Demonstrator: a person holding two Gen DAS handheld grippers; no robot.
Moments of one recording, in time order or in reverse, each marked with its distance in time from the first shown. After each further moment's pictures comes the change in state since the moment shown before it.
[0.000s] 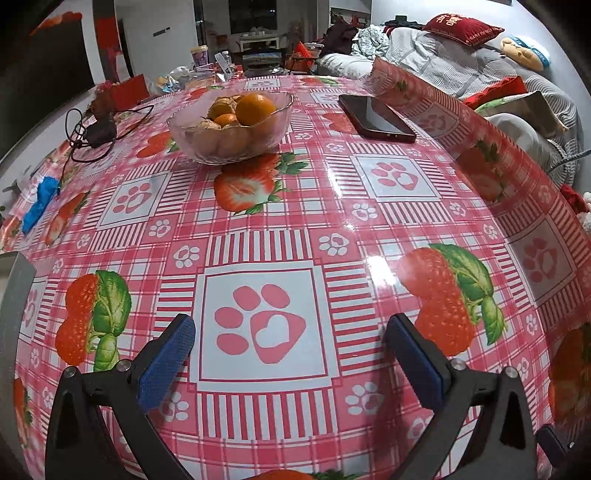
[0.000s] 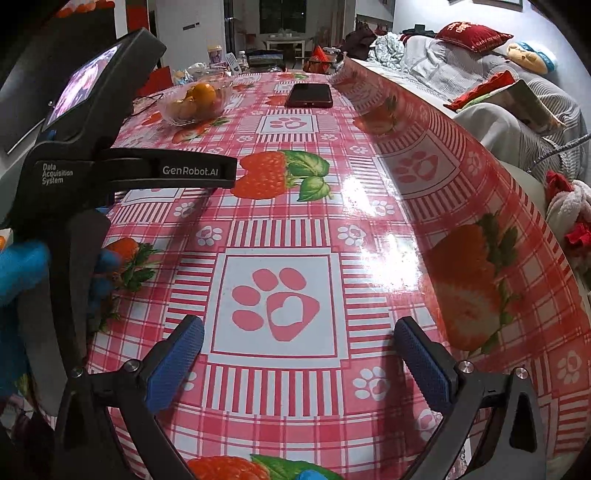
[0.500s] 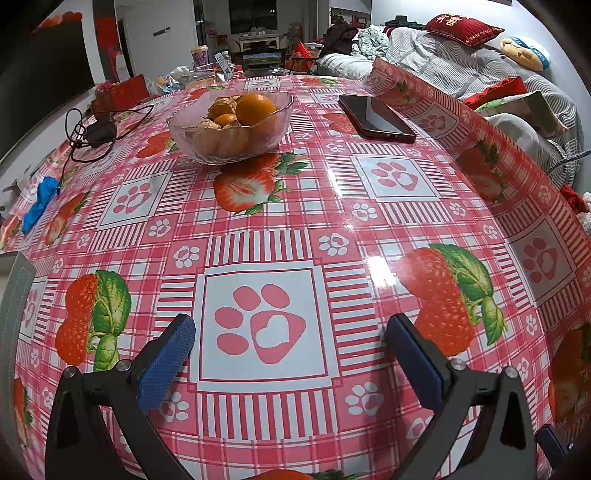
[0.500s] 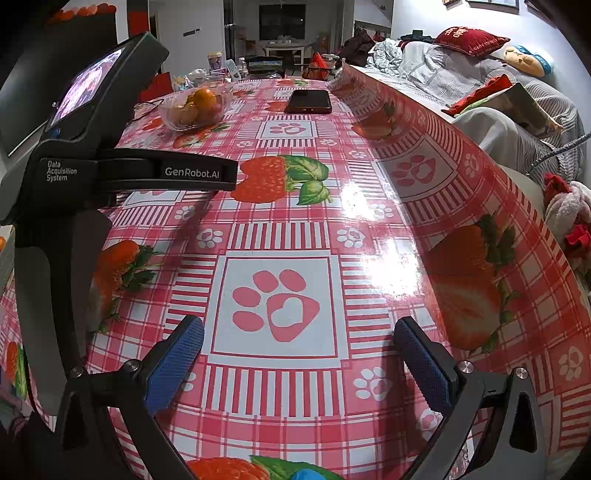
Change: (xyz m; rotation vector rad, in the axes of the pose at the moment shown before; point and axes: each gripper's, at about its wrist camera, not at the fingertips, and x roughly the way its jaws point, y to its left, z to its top) left arm 0.000 0.000 0.000 0.000 0.000 0.000; right arm -0.003 0.001 -0.003 0.004 -0.026 -0.006
